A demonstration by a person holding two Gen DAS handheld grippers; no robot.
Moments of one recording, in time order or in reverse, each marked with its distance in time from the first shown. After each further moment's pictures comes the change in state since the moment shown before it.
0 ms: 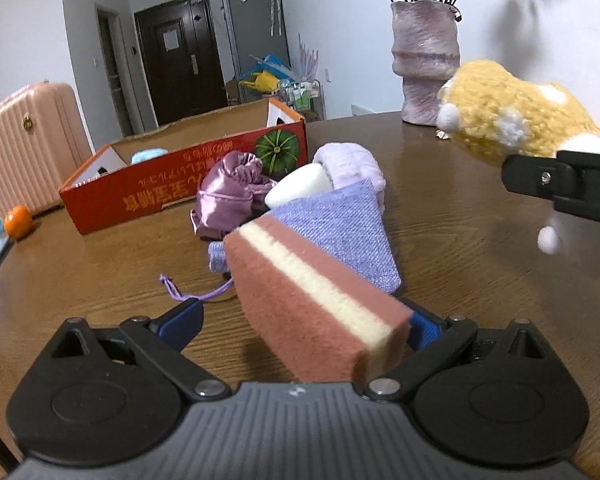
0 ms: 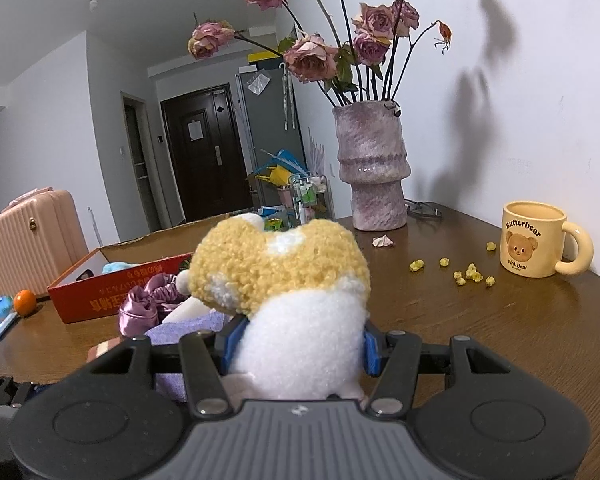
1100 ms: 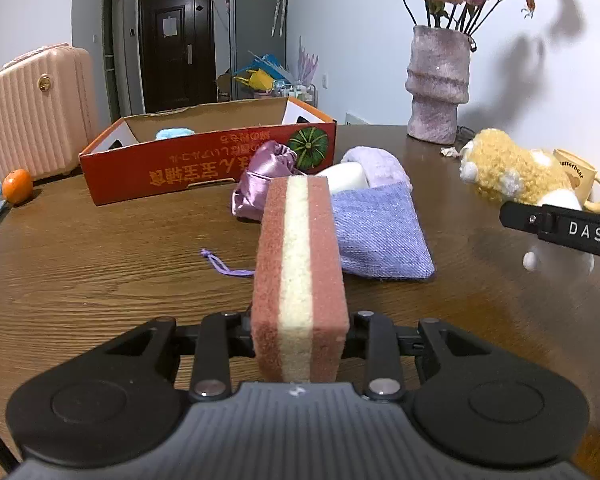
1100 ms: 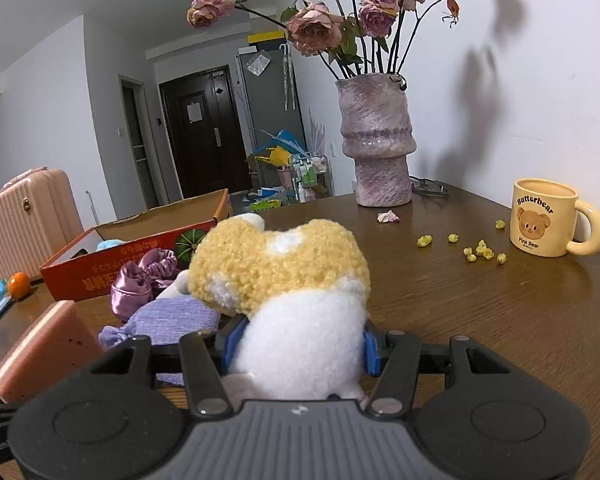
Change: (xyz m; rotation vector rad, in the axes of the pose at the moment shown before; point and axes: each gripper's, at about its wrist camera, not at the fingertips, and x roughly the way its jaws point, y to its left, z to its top) left arm -0.023 0.064 -0.019 -0.099 -0.020 -0.098; right arm 0.020 0.004 -0.012 -0.003 0.055 -0.001
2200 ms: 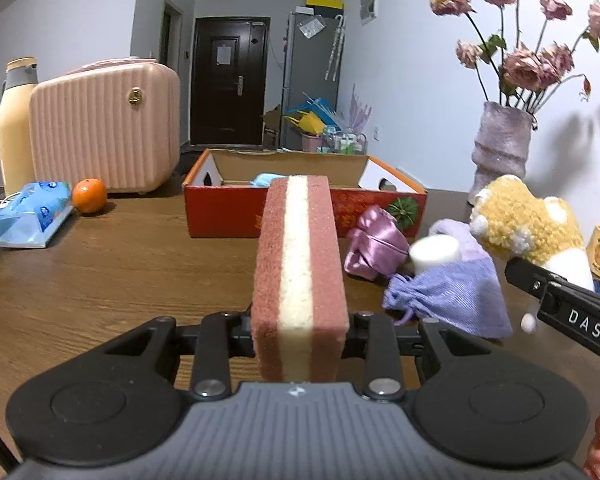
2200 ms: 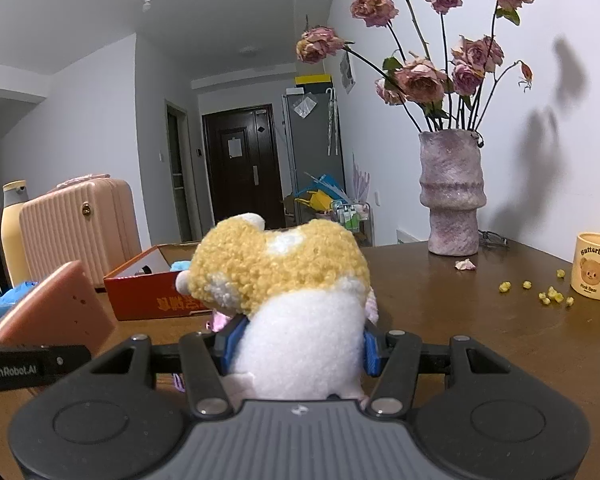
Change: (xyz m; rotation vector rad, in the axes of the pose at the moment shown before) left arm -0.034 0.093 0.012 -0.132 -0.138 0.085; right arm -0.010 0.103 -0.016 -0.097 -0.151 0.078
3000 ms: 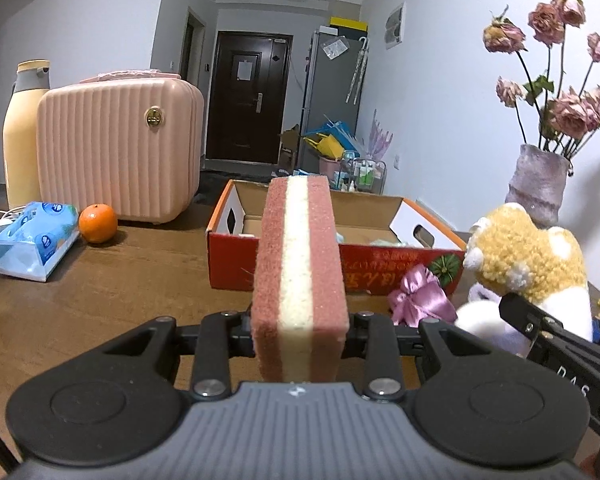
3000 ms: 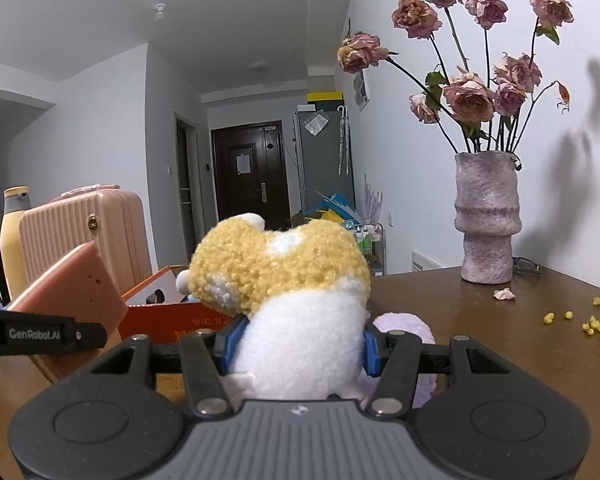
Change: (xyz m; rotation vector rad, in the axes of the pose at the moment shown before) left arm 0.045 0.031 0.043 -0.063 -0.063 0.030; right arm 0.048 0.044 0.014 -0.022 -0.058 0.016
